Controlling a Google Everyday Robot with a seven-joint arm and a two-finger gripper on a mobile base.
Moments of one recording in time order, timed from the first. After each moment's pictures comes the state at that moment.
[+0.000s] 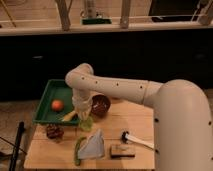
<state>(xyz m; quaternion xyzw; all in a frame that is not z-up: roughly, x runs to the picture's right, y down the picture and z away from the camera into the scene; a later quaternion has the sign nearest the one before) -0.112 0.150 0.753 -0.34 -0.27 -0.49 0.76</state>
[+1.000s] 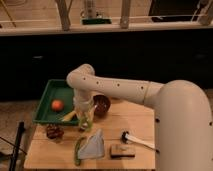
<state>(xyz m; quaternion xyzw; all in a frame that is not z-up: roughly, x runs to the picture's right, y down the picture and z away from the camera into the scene) -0.106 0.154 0.750 -0.35 -0.27 -0.50 0.75</state>
